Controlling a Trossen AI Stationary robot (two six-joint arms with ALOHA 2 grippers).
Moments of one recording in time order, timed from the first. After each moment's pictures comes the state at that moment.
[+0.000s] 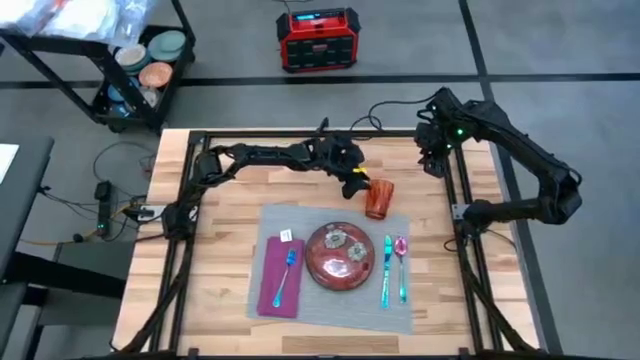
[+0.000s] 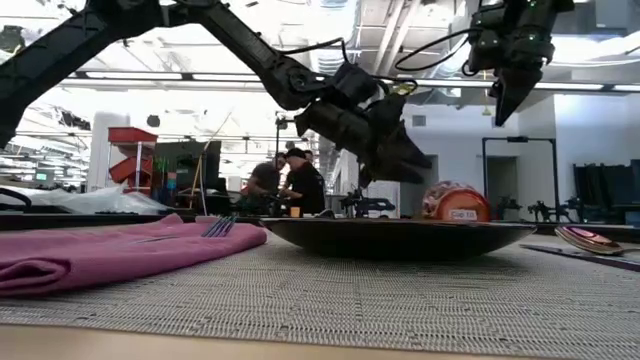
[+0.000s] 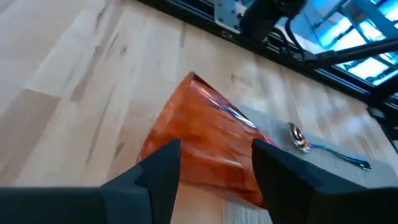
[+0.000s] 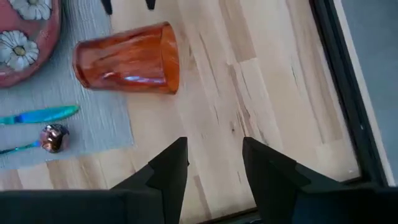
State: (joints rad) left arm 0.35 2.23 1.65 -0.03 0.51 -0.17; right arm -0.88 1.21 1.21 -1.24 -0.22 -0.54
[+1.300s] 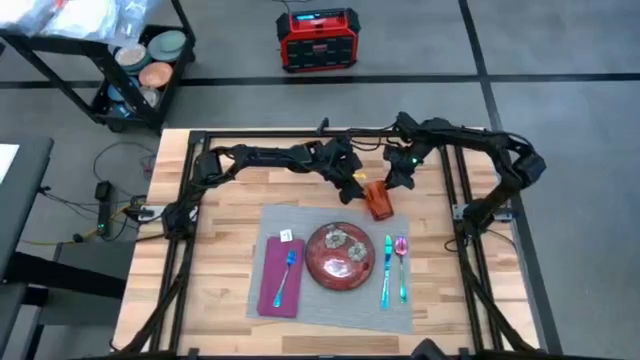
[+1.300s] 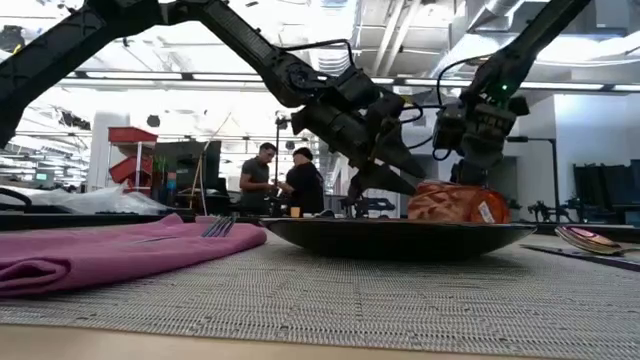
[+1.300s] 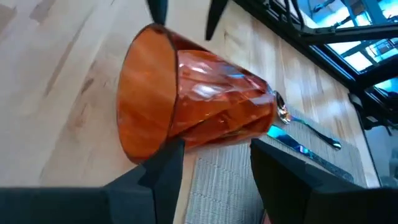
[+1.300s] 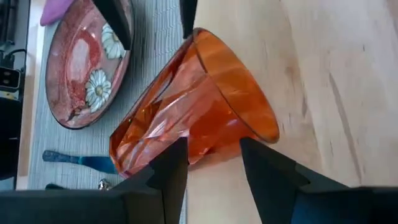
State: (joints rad) left arm 0.35 2.22 1.65 -0.17 0.54 -0.24; right arm -0.86 1.60 0.93 -0.80 -0.71 -0.60
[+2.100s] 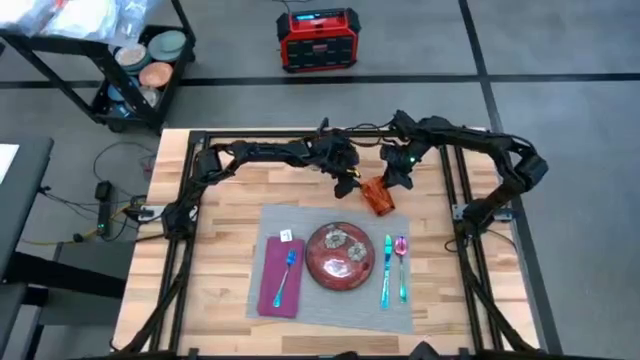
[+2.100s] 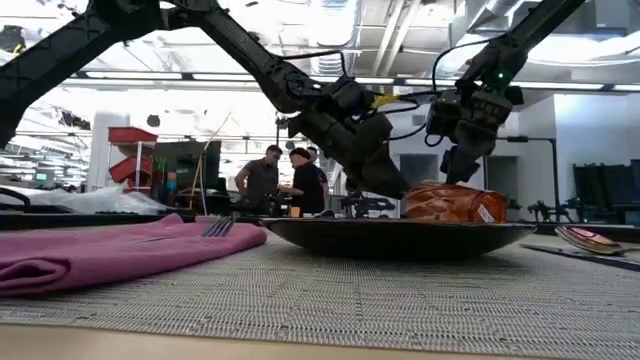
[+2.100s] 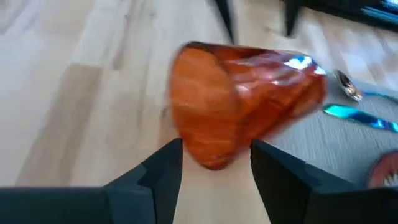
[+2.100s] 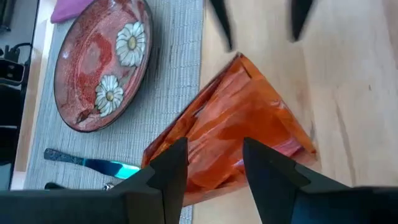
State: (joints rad) left arm 0.41 2.22 1.65 -0.16 0.45 0.06; right arm -0.81 1.57 0.98 -0.82 -0.70 -0.61
